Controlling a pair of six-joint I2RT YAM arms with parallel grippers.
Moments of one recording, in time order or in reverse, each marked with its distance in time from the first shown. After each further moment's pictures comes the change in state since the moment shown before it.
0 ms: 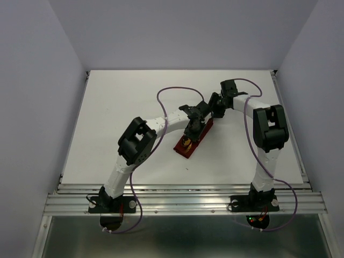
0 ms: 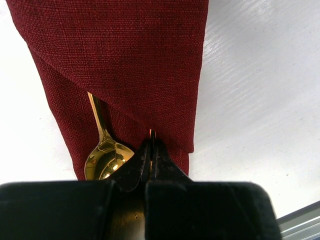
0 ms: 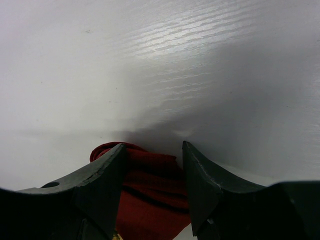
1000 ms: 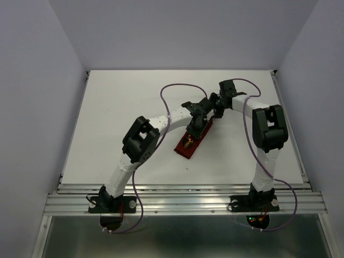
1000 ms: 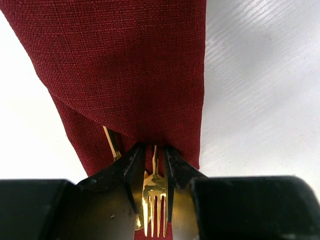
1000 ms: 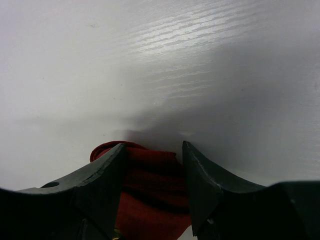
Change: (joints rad) left arm 0.008 0.078 0.138 -0.058 -0.008 0.051; right arm 0.014 0.000 0.000 0.001 0.001 0.000
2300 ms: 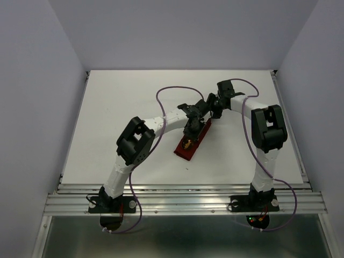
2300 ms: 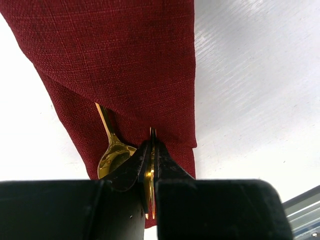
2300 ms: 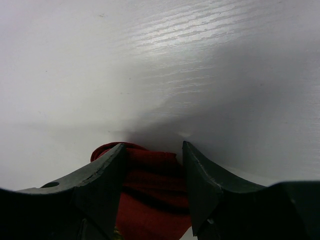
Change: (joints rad) left arm 0.002 -0.095 -0.139 0.035 0.046 -0.022; right arm 0.019 0.000 0.000 0.000 0.000 0.000
